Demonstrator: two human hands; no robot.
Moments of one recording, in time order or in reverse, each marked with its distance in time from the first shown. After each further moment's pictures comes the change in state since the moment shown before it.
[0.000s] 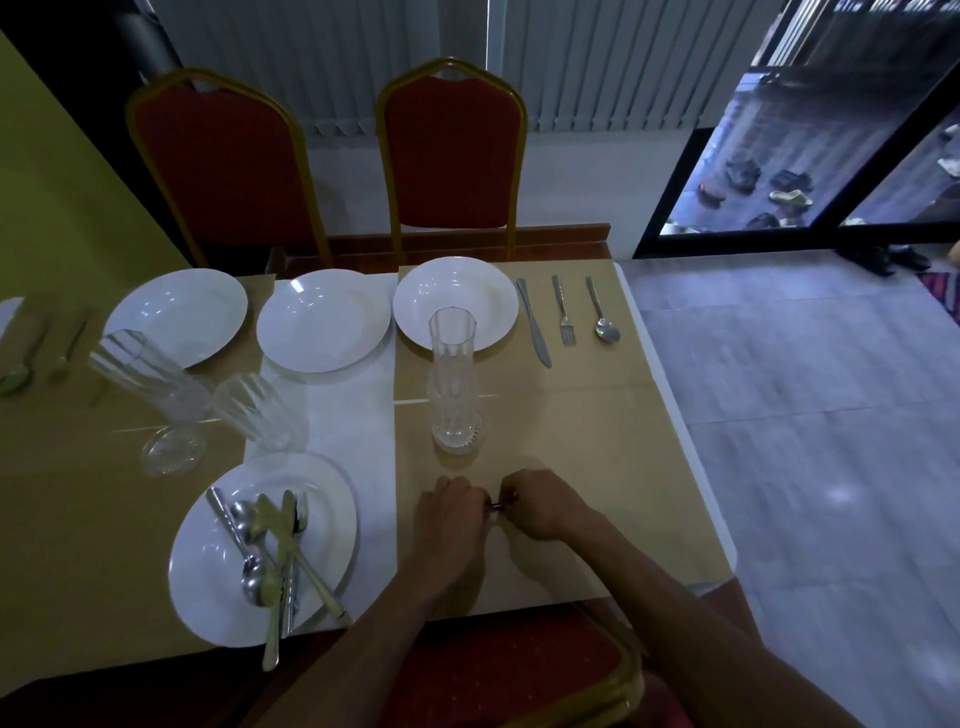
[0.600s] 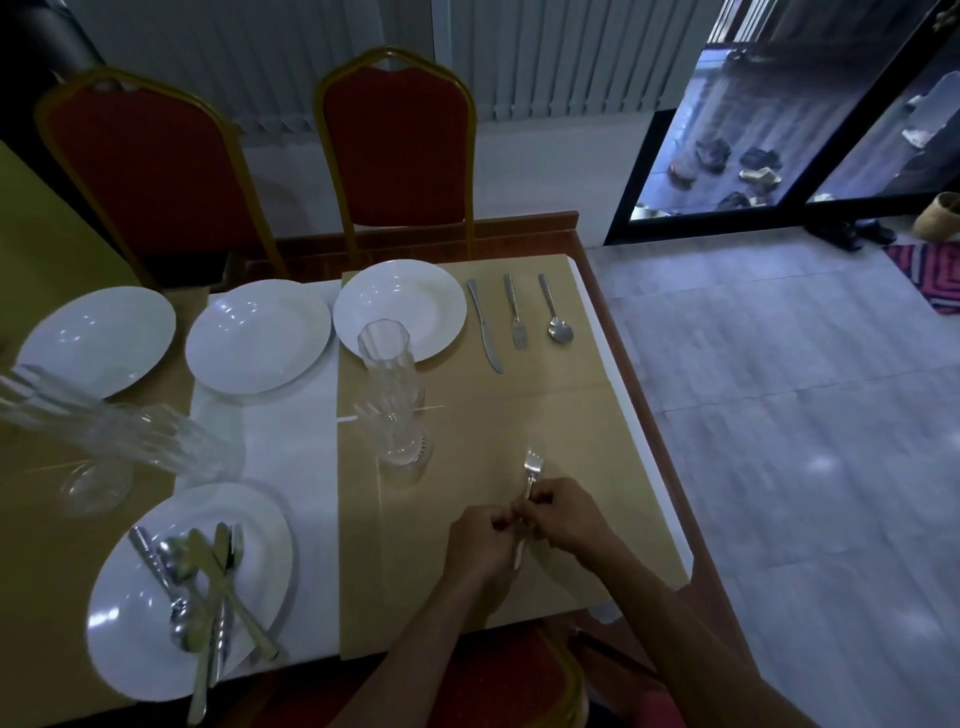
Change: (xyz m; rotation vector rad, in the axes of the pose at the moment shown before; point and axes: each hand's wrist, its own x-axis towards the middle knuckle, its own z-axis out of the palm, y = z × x) left_hand 0.029 0.084 0.047 -0.701 -0.128 -0.314; right_hand -0.021 0.088 -0.009 0.590 0.217 0.305
